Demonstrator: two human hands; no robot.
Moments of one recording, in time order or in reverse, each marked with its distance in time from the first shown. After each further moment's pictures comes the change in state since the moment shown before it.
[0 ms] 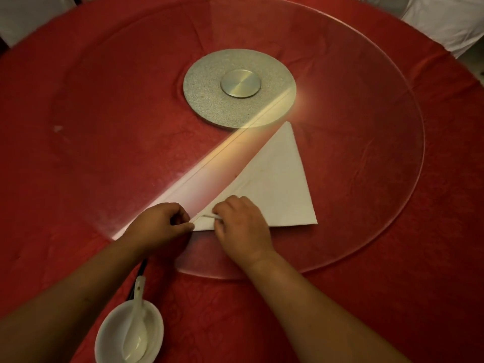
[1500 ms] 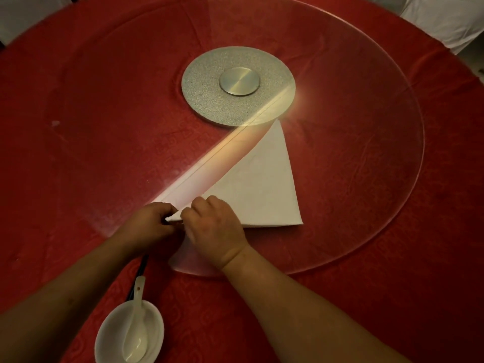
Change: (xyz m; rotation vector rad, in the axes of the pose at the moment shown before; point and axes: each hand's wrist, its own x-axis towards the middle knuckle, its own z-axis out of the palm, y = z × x) left_hand -0.010 0.001 -0.016 -0.086 -0.022 -0.068; right_hand 0.016 -0.035 0.033 -0.057 0.083 -0.260
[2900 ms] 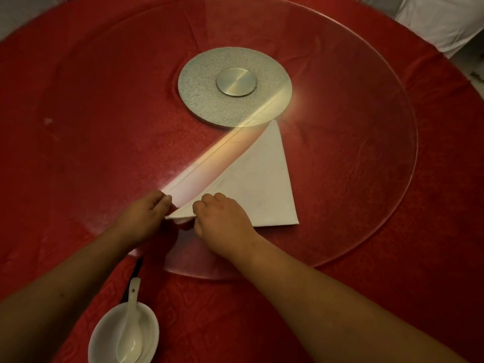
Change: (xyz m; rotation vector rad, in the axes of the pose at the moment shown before) left_hand 0.021 -0.013 0.003 -0.141 0.097 -0.029; right_hand 0.008 0.020 -0.021 -0.080 -0.306 0.058
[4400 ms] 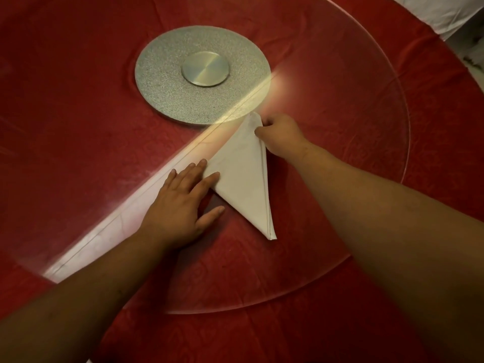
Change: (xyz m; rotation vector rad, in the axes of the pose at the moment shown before) left_hand 0.061 0.090 0.105 0.497 0.098 0.575; right_hand 0.081 0.257 -0.057 0.553 0.040 0.758
